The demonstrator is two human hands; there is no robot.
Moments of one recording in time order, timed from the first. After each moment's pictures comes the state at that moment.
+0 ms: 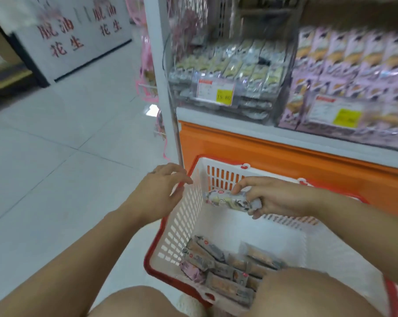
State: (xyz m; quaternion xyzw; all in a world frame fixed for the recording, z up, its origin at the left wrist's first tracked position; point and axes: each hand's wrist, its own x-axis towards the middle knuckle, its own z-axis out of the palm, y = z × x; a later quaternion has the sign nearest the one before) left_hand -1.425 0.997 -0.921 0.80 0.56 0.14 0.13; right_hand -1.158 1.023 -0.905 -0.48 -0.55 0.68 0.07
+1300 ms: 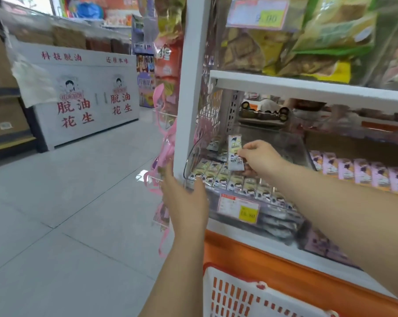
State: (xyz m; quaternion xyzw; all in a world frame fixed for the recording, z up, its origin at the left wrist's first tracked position) left_hand -1.386 1.146 -0.832 0.39 0.56 0.68 0.28; right_hand -1.256 1.225 -0.758 -0.63 -0.59 0.33 0.39
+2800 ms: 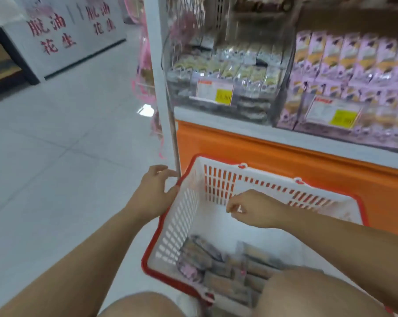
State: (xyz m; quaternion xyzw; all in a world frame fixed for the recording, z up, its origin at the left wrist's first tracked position) left_hand -1.427 1.003 -0.943 0.67 0.68 0.17 0.25; right_hand -1.175 1.024 -0.960 -0.47 -0.84 0.27 -0.07
